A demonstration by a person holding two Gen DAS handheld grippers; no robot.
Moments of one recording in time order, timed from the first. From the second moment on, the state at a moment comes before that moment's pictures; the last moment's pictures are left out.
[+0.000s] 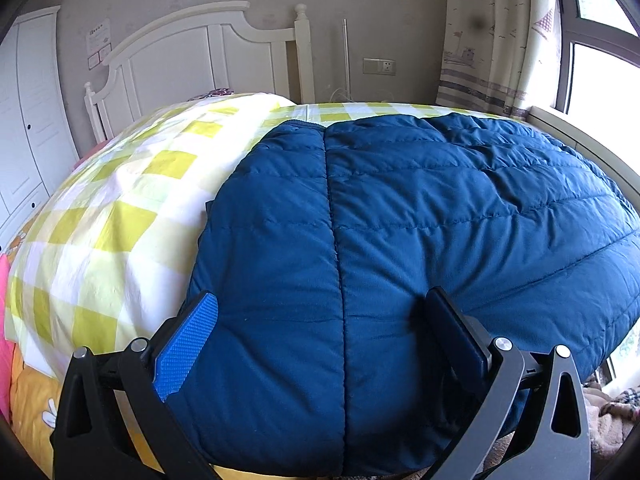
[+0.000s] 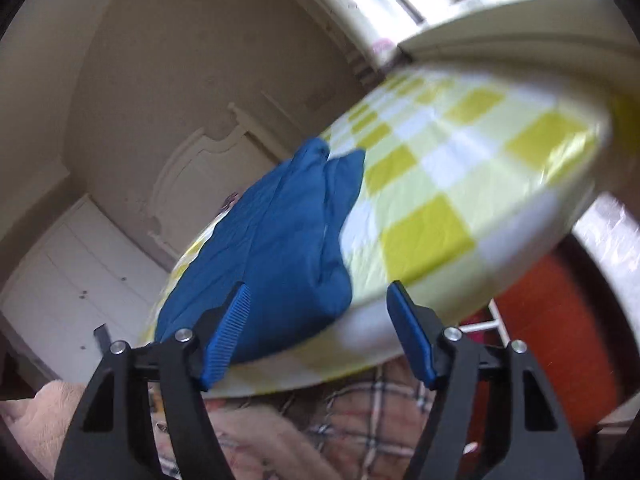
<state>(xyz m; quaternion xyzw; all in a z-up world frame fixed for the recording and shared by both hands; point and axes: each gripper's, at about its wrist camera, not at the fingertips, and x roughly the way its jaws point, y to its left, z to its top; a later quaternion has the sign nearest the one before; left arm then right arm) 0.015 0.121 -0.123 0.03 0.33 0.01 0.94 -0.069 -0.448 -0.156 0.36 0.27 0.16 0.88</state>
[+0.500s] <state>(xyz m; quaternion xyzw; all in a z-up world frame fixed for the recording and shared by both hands) 0.015 0.123 -0.124 0.03 0.33 0.01 0.94 -0.025 -0.393 -0.154 0.35 0.29 0.21 0.87</state>
